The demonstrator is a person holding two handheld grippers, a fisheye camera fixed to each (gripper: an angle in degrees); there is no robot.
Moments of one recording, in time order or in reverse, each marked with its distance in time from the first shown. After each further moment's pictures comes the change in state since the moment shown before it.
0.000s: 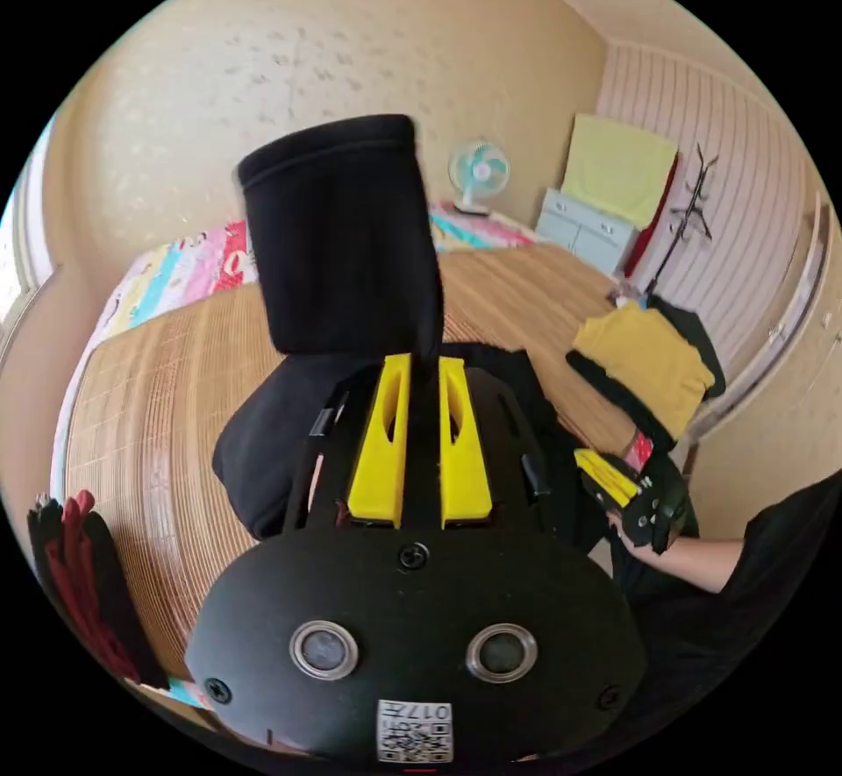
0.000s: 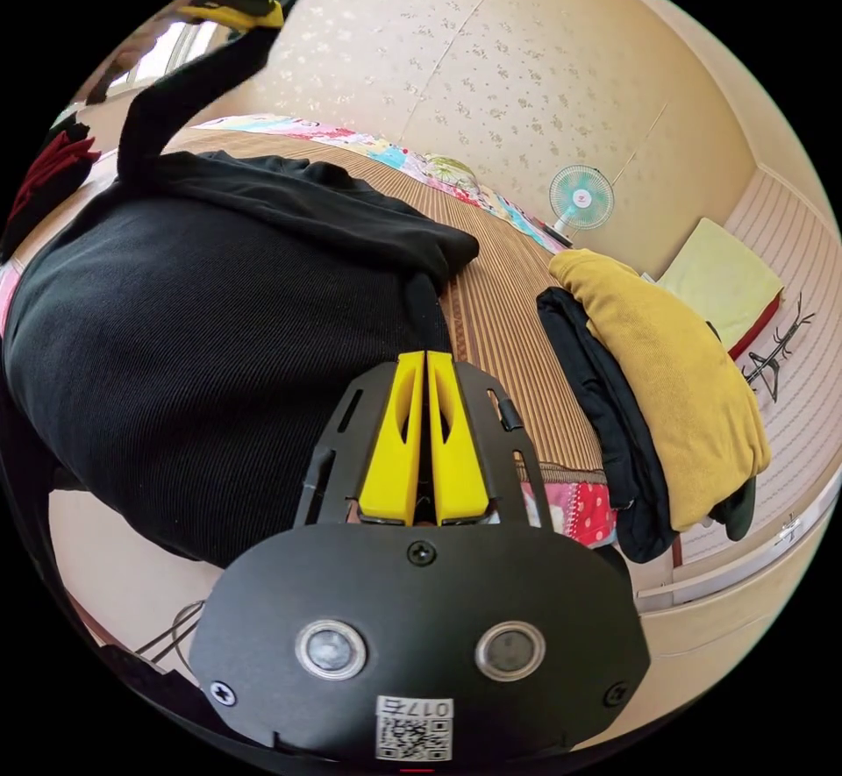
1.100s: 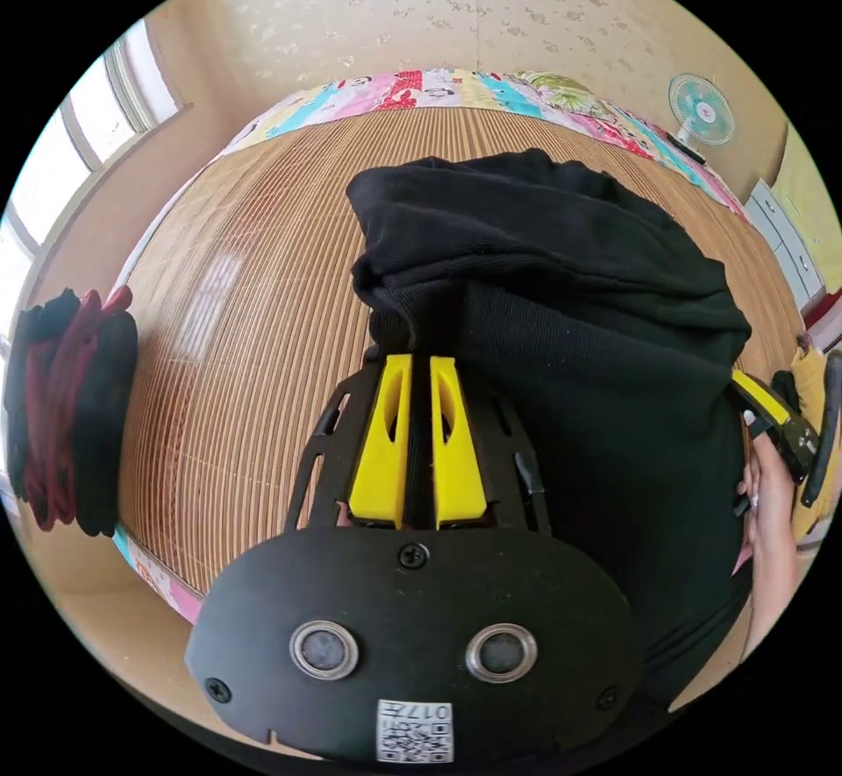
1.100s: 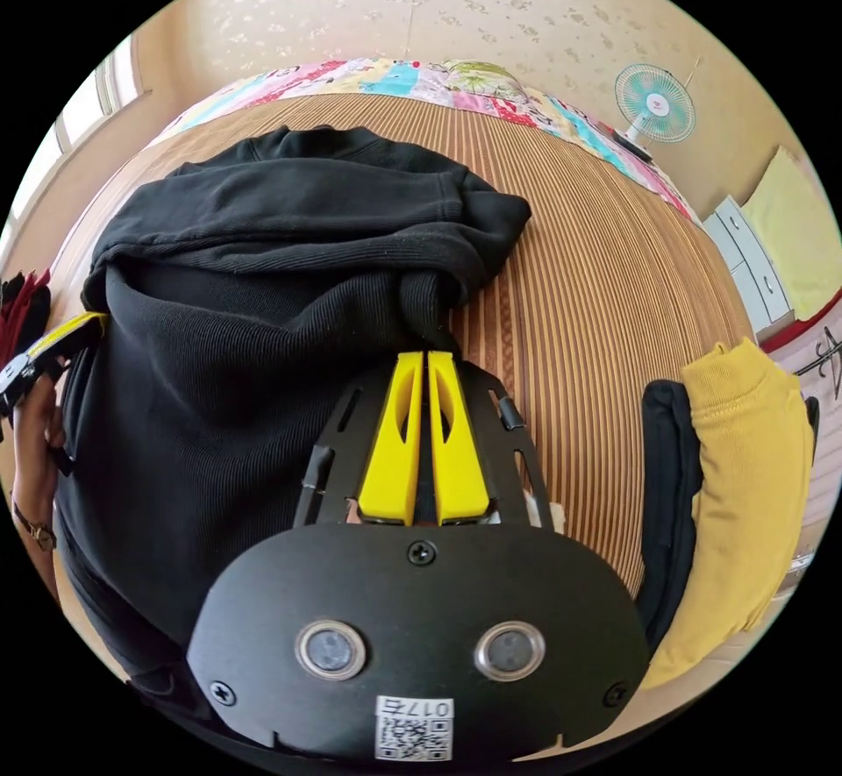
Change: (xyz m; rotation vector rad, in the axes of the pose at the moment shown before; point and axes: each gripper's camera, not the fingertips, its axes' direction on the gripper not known) left arm -0.119 0.051 0.138 -0.185 -0.327 -0.509; right arm 0.011 -0.213 0.202 -0.346 -0.233 0.087
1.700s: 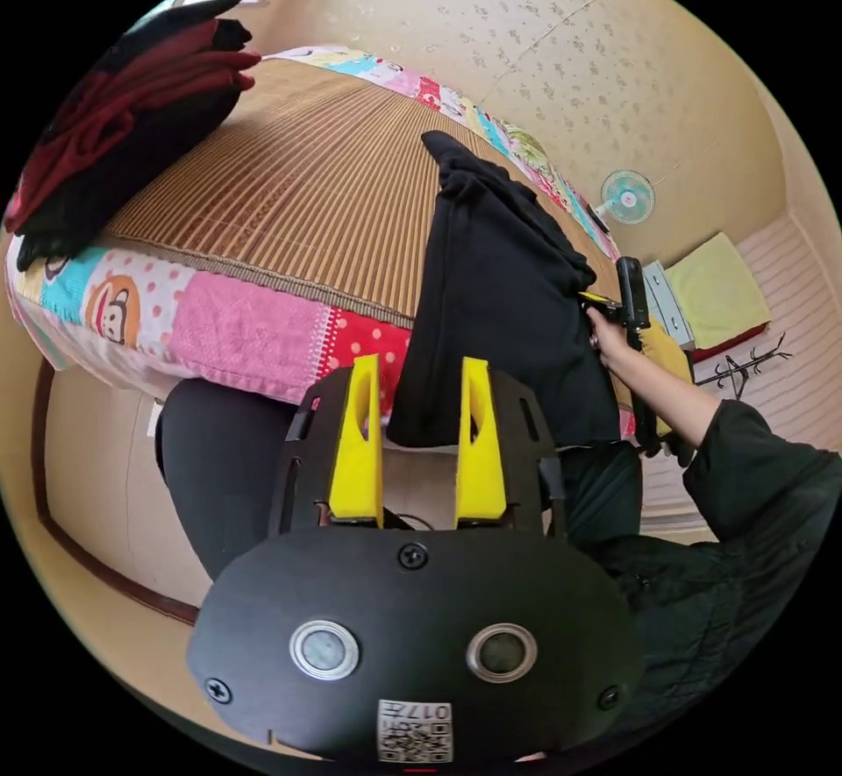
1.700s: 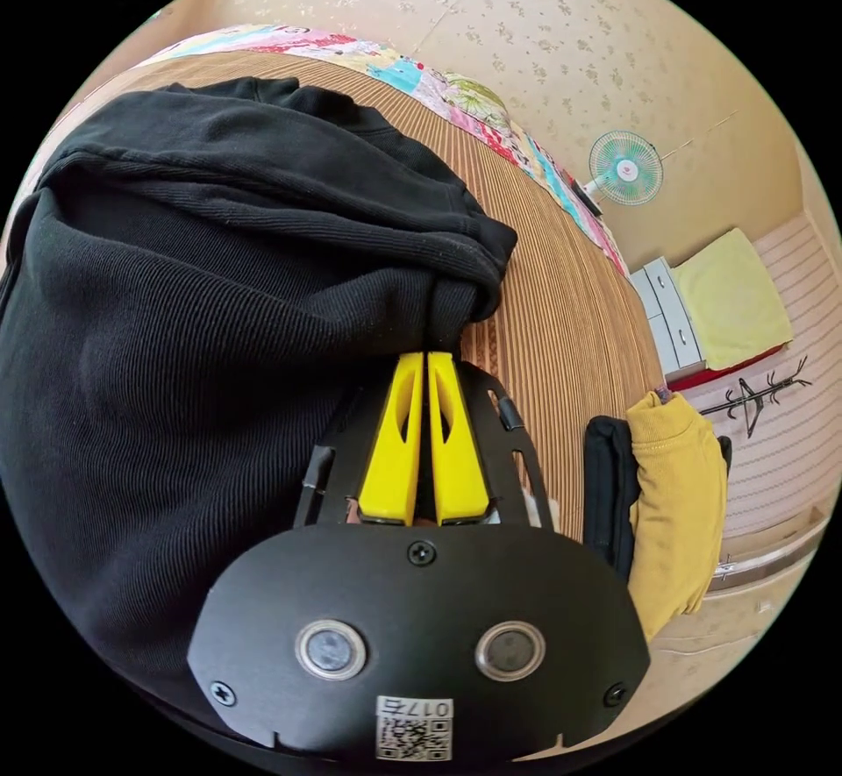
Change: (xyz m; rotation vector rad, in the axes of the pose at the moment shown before) left arm -0.232 0.238 -0.121 -0.028 0.439 -0.136; right arm -0.028 -0.029 0.020 0.004 0.322 -0.109
